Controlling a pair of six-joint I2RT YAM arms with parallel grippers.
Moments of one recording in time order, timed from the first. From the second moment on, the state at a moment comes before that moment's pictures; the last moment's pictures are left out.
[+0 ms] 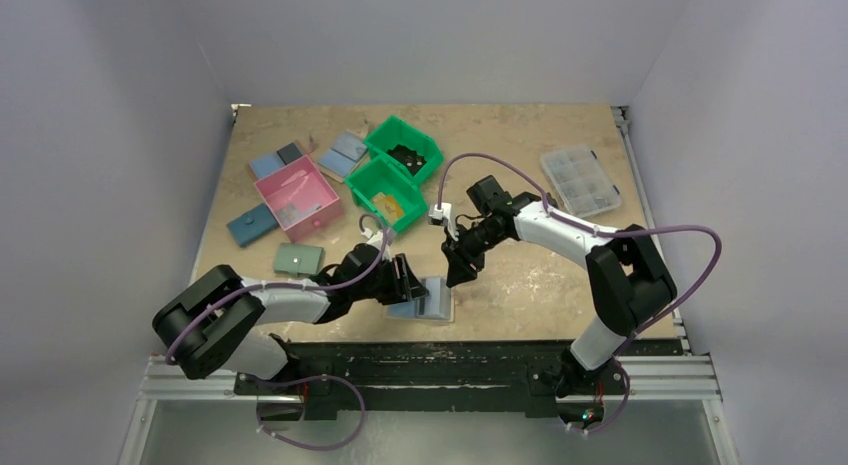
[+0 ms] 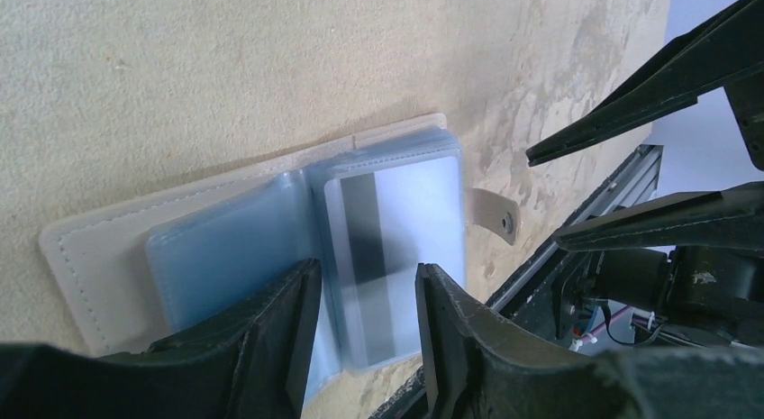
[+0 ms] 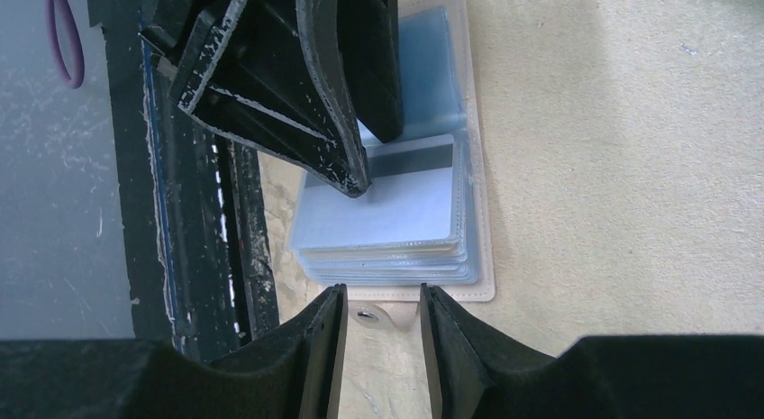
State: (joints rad) left arm -0.79 1.39 0.37 0.40 0.18 -0.93; right arm 0.57 1.65 1.05 -0.63 -0.79 -0.52
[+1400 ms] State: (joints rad) left arm -0.78 1.51 0.31 0.69 0.22 -1.01; right arm 0.64 1.71 1.05 -0.64 -0.72 -0.54
